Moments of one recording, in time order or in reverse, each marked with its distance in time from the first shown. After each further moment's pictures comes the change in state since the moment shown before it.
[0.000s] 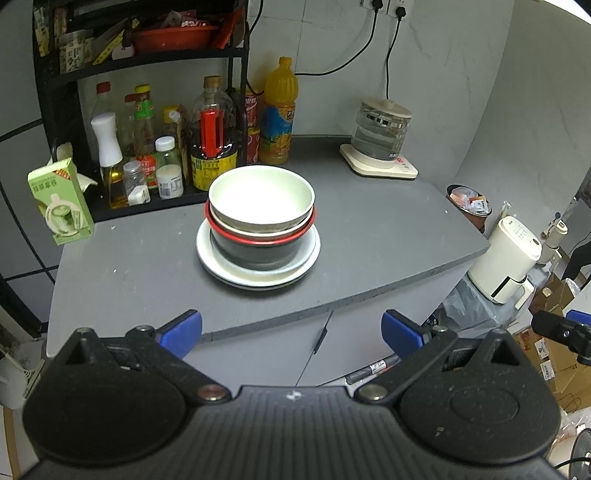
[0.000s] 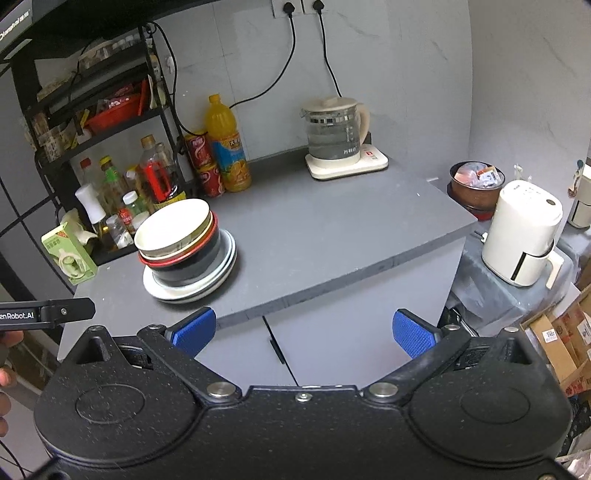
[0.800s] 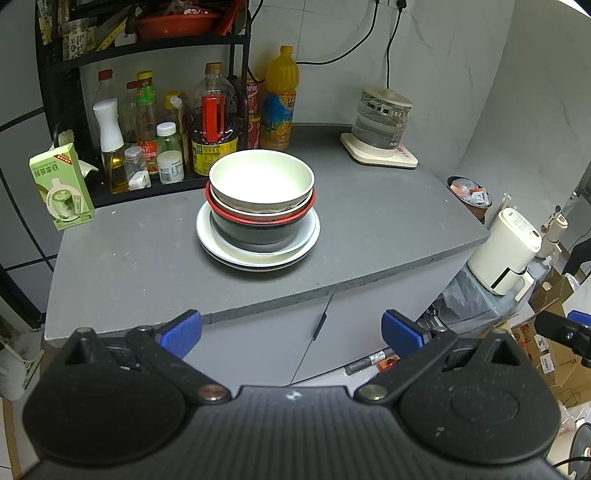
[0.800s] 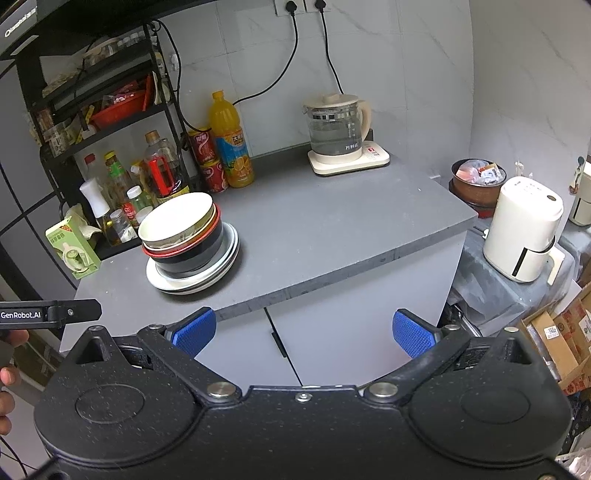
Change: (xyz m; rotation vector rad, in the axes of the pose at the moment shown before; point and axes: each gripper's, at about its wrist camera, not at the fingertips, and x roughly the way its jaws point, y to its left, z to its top) left arm 0.000 0.001 -0.013 -0.005 0.024 -0.003; right arm -0.005 -0.005 -0.008 -0.007 0.003 0.018
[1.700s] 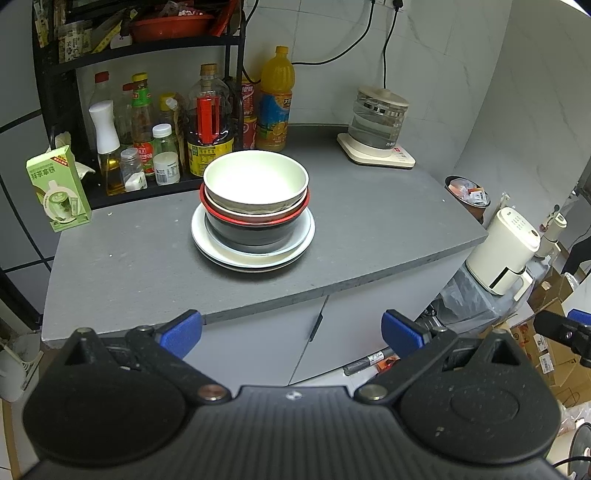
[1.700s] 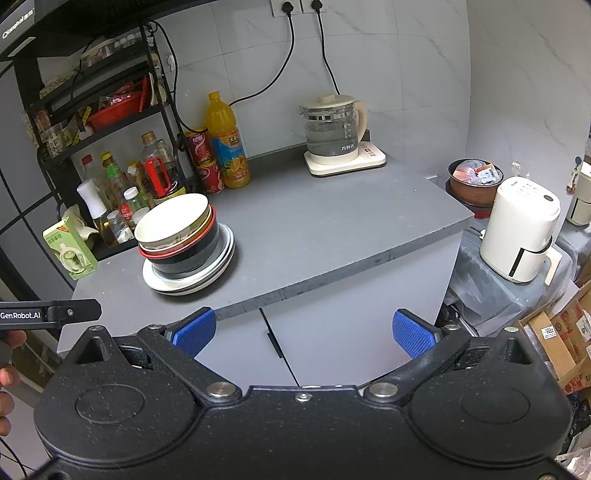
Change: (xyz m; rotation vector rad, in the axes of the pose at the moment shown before) left arm 0.001 -0.005 -0.001 0.008 -0.004 -0.004; right arm 0.000 -0.003 0.000 0.004 -0.002 -0.010
